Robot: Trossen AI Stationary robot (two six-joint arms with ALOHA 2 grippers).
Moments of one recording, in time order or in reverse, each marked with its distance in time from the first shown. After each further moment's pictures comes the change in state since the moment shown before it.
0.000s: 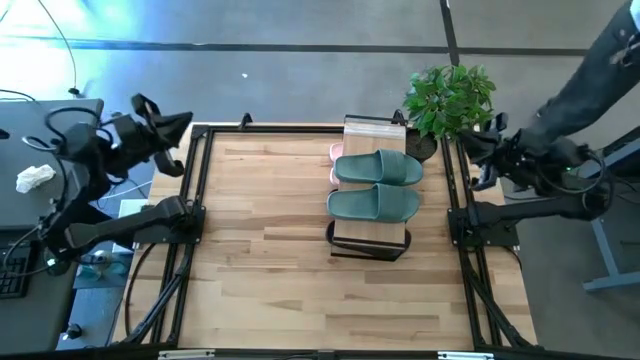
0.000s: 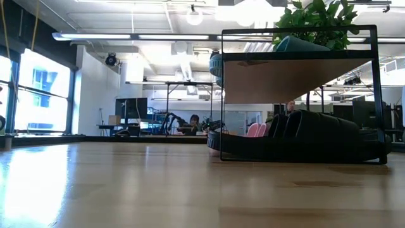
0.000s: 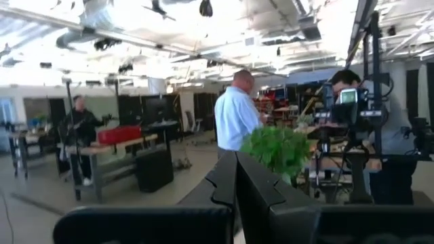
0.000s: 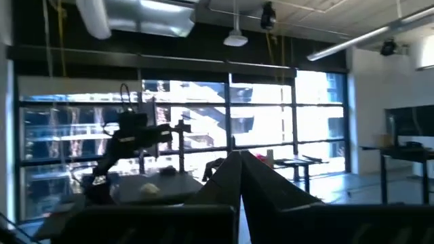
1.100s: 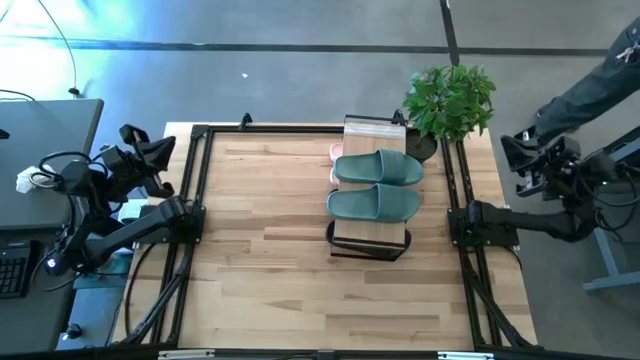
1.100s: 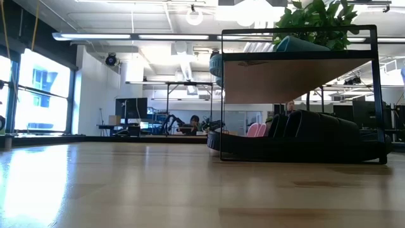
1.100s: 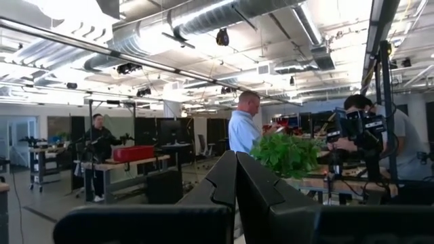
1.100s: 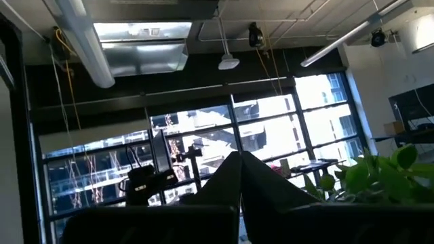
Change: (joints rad) left arm 0.002 -0.413 -0.294 -0.005 -0.063 -0.031; right arm -0.141 -0.372 -0.026 -0.277 -0.098 0.232
